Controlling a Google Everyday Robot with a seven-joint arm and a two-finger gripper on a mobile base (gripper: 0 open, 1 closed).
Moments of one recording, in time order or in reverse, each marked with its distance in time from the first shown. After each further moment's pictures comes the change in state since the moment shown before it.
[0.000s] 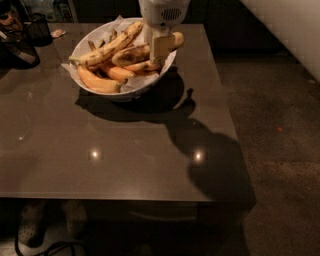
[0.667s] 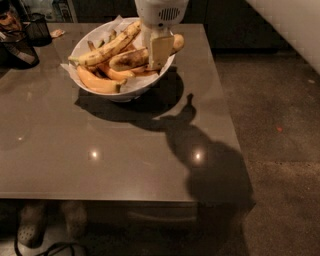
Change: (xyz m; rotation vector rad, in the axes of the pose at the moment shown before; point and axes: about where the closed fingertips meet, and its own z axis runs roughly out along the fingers) arm -0.003 0.013 -0.013 0.008 0.017 -0.010
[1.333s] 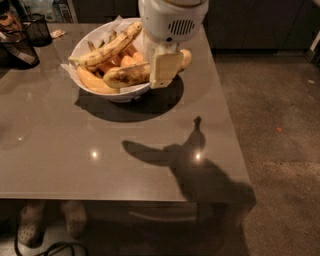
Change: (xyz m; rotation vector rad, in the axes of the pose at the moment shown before) arm -0.024 0.071 -0.046 -0.012 -0.062 0.051
